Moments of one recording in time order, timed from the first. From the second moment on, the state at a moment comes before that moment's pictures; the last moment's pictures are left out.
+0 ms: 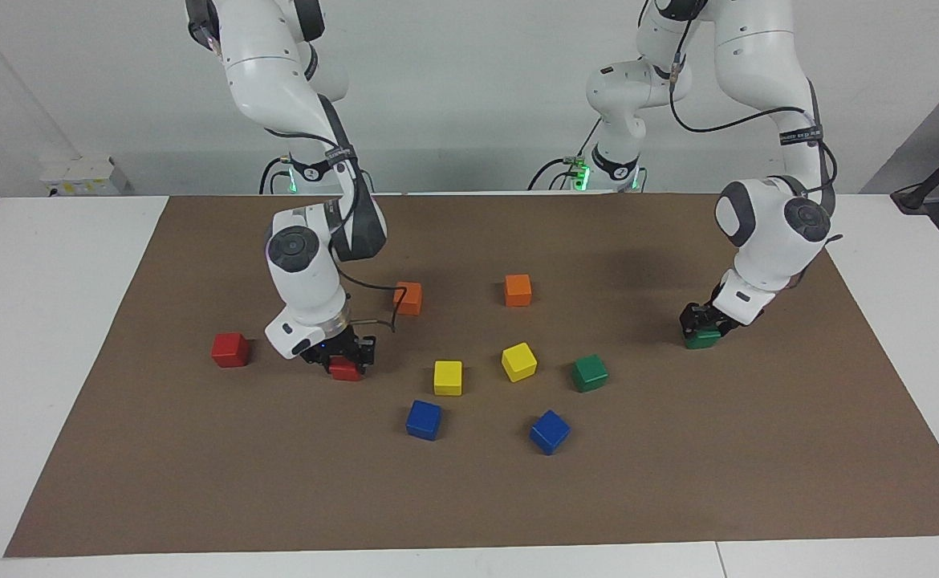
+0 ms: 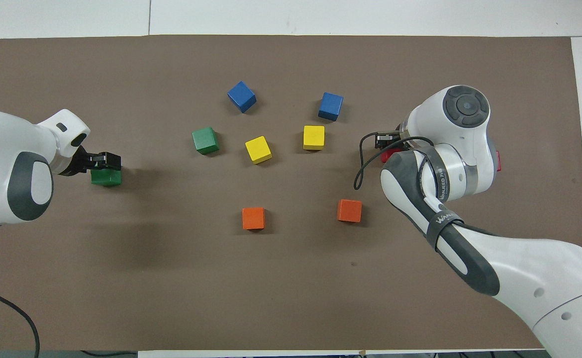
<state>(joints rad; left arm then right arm) 0.13 0.23 -0.11 -2.04 -0.02 2.28 0.05 0.20 0.40 0.00 -1.87 0.00 2.30 0.26</state>
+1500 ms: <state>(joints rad) -0.24 0.45 -0.13 -1.71 0.06 2.24 -0.69 -0.13 0.22 0.00 -1.90 0.01 2.10 -0.22</state>
